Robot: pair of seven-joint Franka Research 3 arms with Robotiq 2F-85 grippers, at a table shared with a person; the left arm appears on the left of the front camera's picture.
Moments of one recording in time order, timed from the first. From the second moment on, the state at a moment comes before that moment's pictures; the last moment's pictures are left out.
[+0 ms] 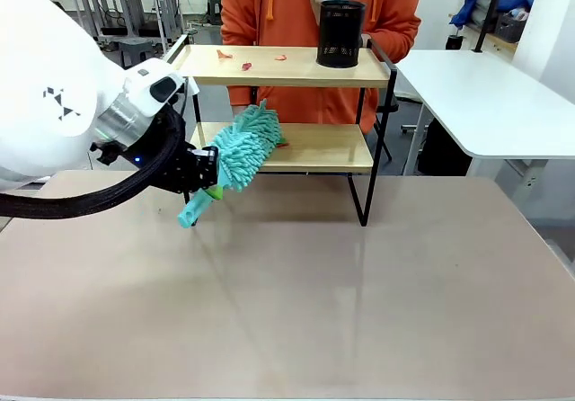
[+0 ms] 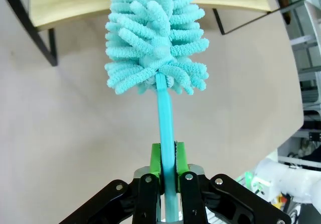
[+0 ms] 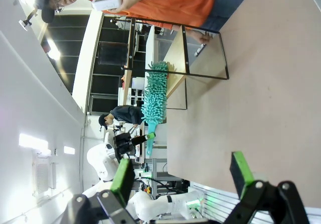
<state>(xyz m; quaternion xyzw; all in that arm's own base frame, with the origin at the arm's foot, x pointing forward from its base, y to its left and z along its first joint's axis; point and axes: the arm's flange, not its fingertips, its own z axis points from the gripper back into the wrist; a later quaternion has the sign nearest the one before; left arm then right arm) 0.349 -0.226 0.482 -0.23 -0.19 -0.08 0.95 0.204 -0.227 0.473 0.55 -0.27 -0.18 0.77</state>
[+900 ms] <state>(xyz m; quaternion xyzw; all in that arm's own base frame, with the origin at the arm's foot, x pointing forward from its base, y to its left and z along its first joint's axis) 0.310 -0.214 0.498 -0.31 0.03 -0.39 0.87 0.204 -0.227 0.473 0.55 -0.27 -0.18 0.77</state>
